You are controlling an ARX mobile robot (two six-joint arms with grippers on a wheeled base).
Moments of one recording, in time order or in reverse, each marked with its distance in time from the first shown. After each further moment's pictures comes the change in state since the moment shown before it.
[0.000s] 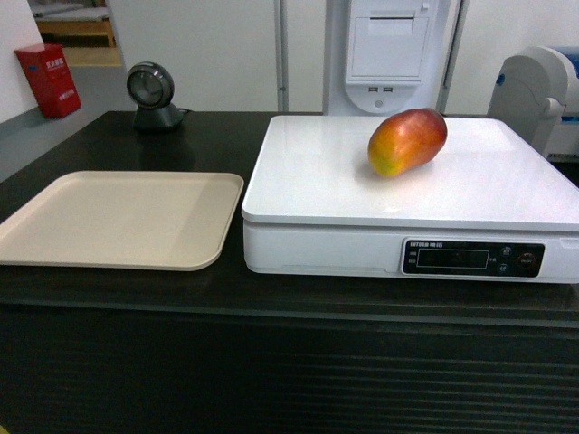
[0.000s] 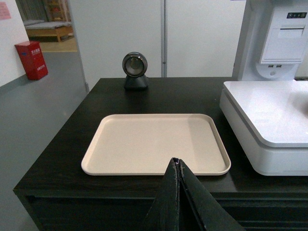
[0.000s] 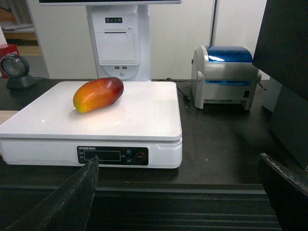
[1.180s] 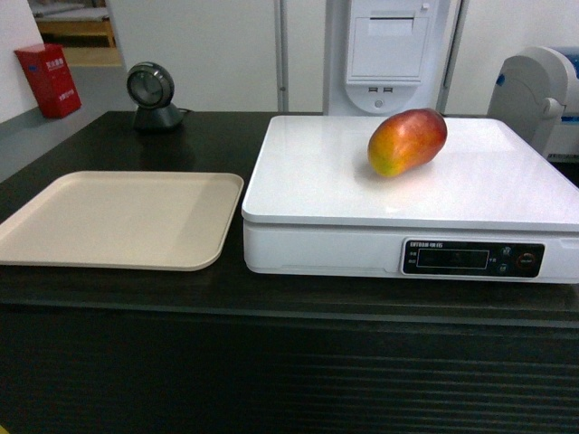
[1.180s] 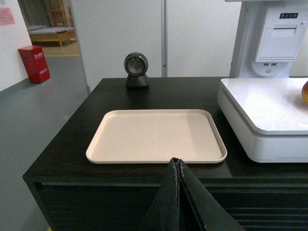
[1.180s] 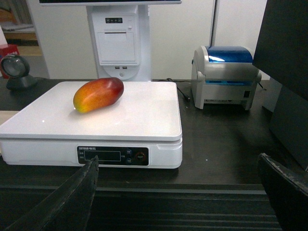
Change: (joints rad) left arm 0.000 -0.466 -0.047 -0.412 0.000 0.005; right arm 0.000 0.000 0.000 0.000 0.000 0.000
